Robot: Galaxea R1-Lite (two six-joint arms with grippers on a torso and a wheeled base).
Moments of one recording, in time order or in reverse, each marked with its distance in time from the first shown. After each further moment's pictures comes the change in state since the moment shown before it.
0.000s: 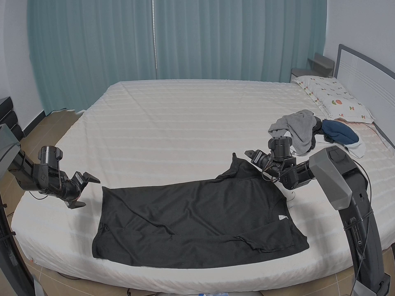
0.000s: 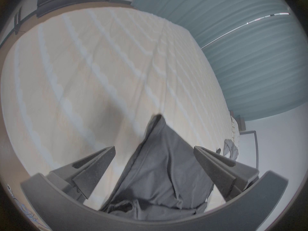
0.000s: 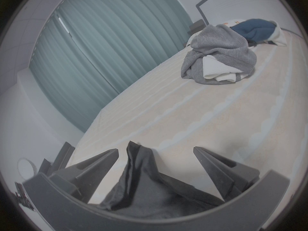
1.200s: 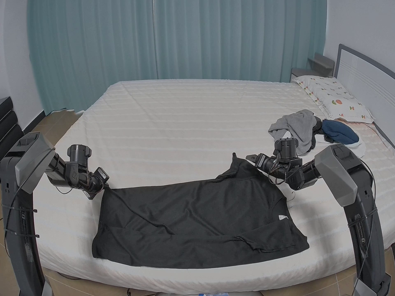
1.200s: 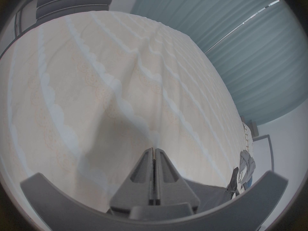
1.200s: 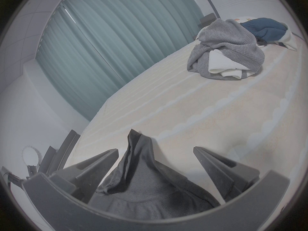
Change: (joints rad) left arm -0.116 0.291 -0.314 -0.034 0.189 -0.073; right arm -0.022 -0.024 0.064 -0.010 0.142 -0.067
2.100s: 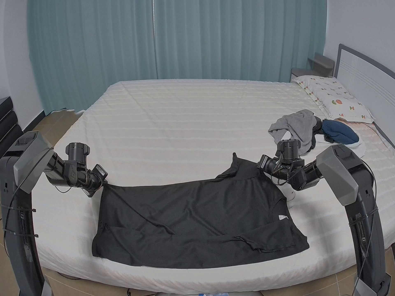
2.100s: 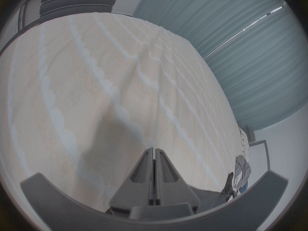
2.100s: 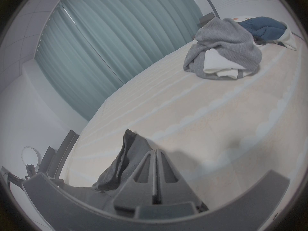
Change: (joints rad) left arm 0.007 -0.013 0.003 -0.018 0.000 -0.024; right arm -0.030 -0.010 0.024 -0.011 0.009 0.000
